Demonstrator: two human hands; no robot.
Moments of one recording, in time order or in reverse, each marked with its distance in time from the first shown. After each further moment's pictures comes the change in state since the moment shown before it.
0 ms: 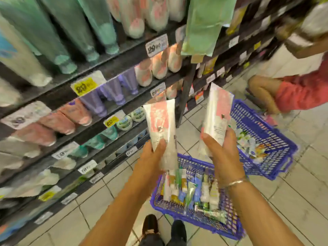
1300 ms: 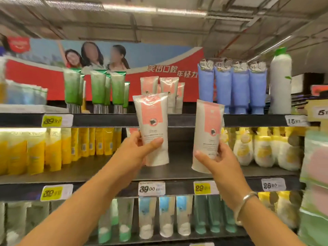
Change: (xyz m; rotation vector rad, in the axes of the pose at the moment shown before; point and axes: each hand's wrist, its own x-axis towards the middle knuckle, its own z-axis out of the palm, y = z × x) left_hand -0.308 0.479 -0.059 0.238 0.485 1.097; right_hand -0.099 -0.465 0.258 0.244 -0.813 -0.812
